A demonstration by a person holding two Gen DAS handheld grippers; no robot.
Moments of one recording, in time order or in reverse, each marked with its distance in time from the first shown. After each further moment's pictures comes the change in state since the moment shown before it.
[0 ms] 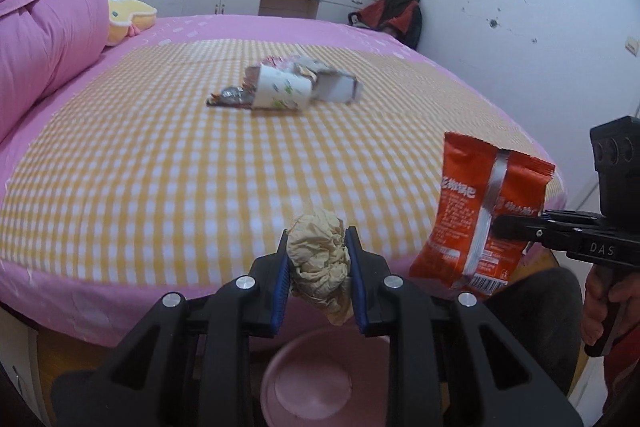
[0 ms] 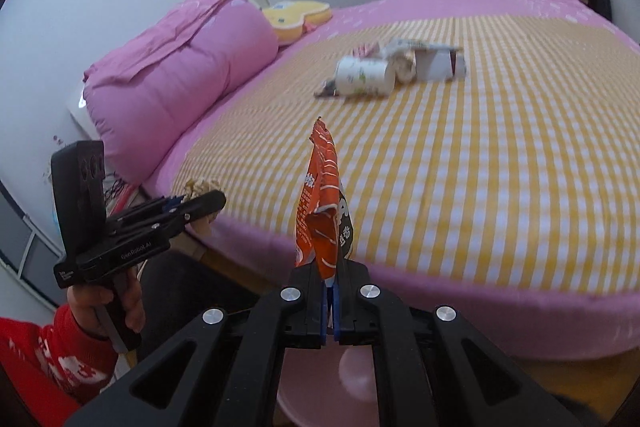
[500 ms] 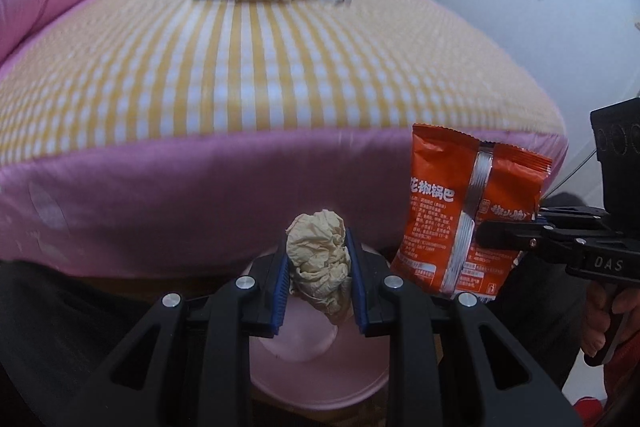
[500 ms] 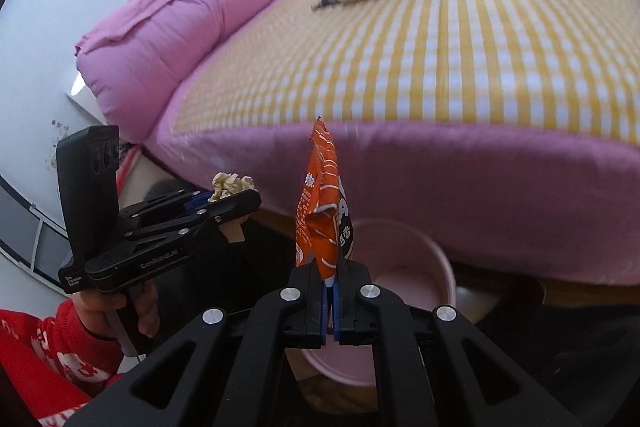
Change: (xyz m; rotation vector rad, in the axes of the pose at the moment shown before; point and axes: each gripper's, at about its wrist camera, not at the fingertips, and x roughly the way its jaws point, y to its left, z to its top) left arm 0.035 -0.016 -0.092 -0.039 0.226 -0.013; right arm 0.038 0.002 -0.088 0.091 0.170 0.036
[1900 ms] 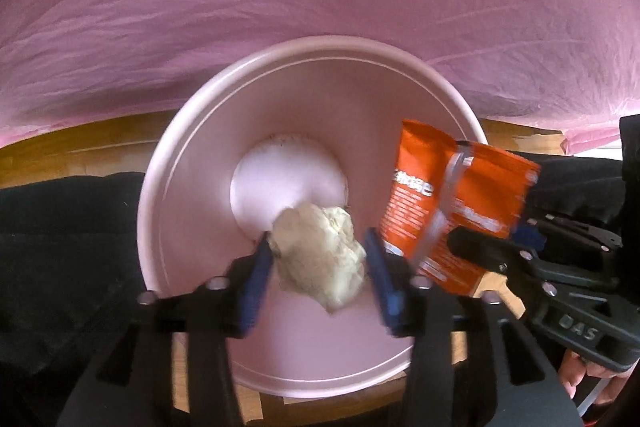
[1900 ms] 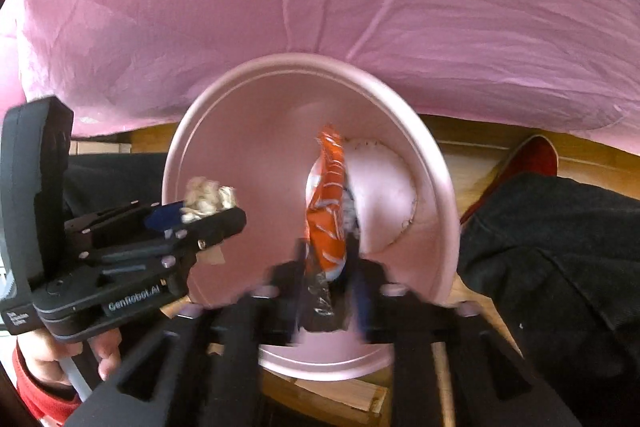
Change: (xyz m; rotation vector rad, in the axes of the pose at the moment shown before) left arm 0.210 0.029 -0.079 -0.186 0.567 0.021; right arm 0.172 -0.083 -0.052 0.290 0.426 -0.190
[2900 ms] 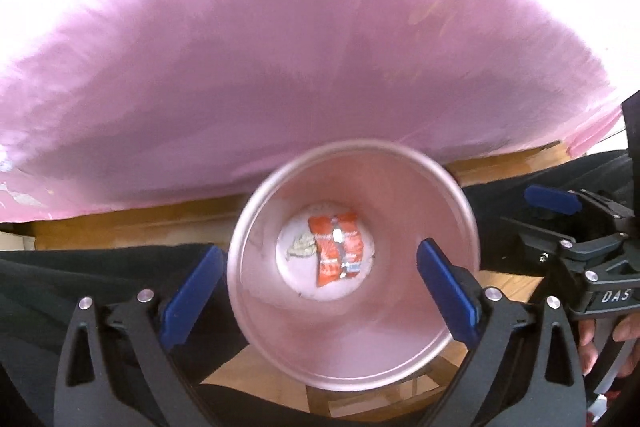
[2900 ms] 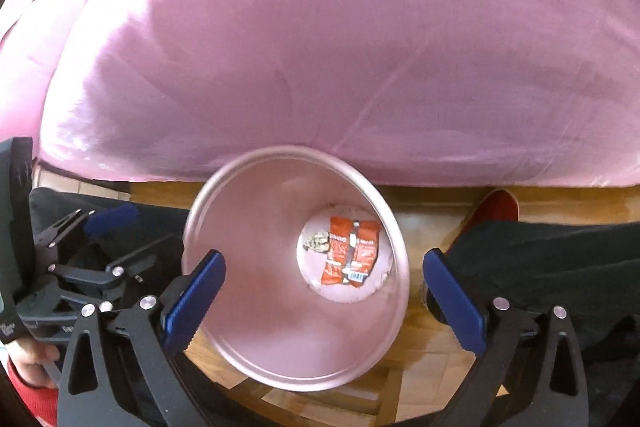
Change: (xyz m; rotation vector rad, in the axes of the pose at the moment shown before) left arm -0.108 -0.015 -0.011 0.137 -0.283 0.116; right arm -0.078 0.001 -0.013 -0.029 -0.272 -0.043
